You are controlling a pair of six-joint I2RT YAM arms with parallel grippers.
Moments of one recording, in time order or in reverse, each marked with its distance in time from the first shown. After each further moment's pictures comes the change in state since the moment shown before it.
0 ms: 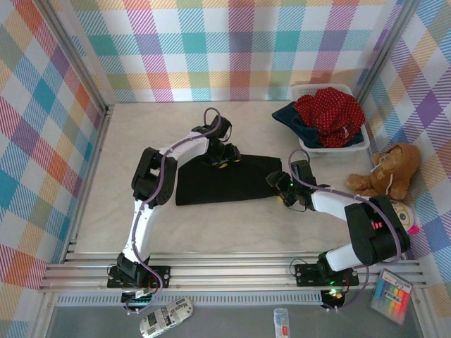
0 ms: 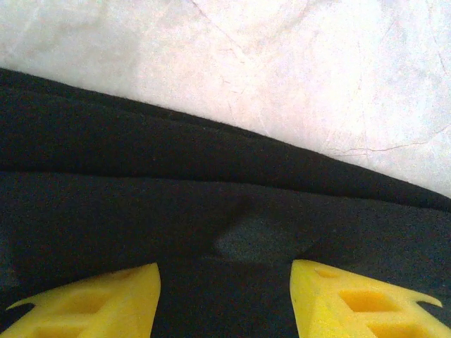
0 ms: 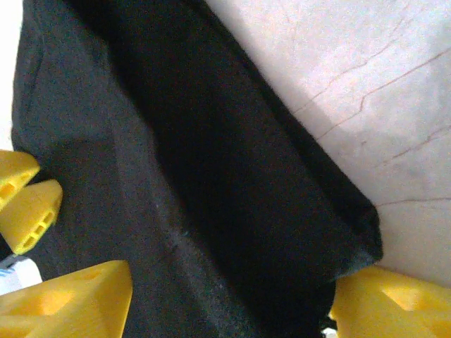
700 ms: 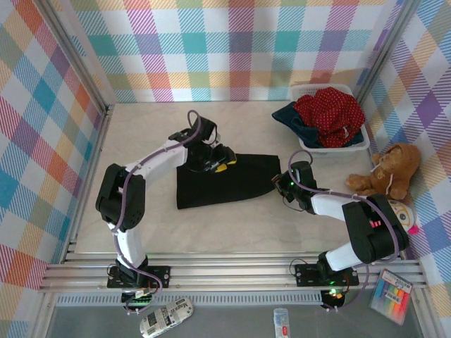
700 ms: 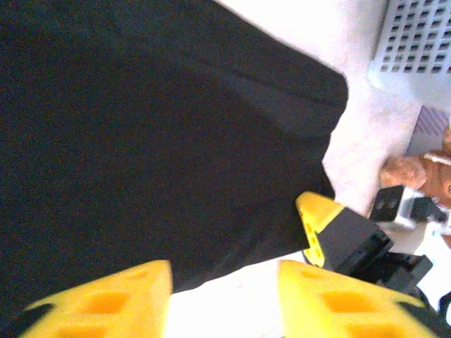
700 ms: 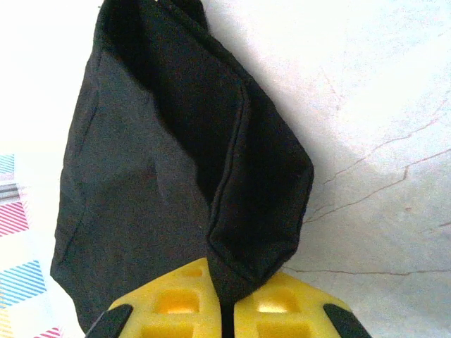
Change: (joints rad) left arm -0.013 -0.426 -0.404 0.129 0.197 -0.127; right arm 0.000 0.018 -0.047 0.185 0.048 0.025
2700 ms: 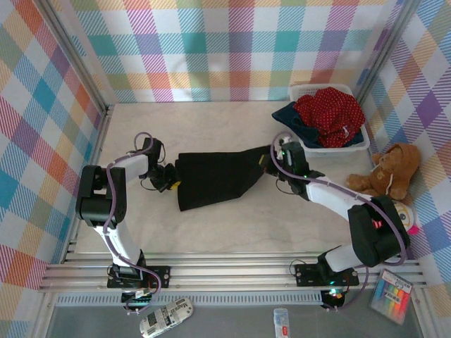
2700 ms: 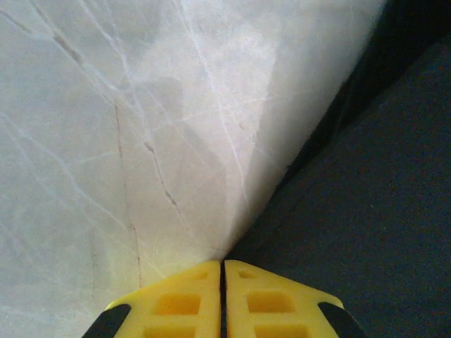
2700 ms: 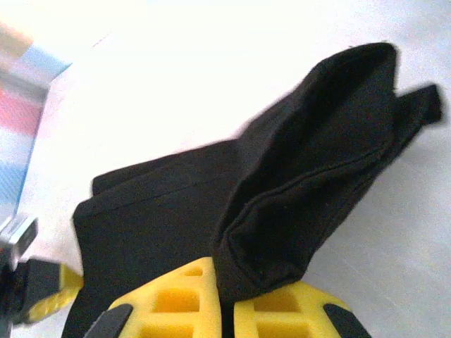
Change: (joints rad) left arm 0.437 -0.048 -0.360 -0.008 -0.082 0.138; right arm 0.117 -0.009 0.301 -0.140 0.020 -0.531
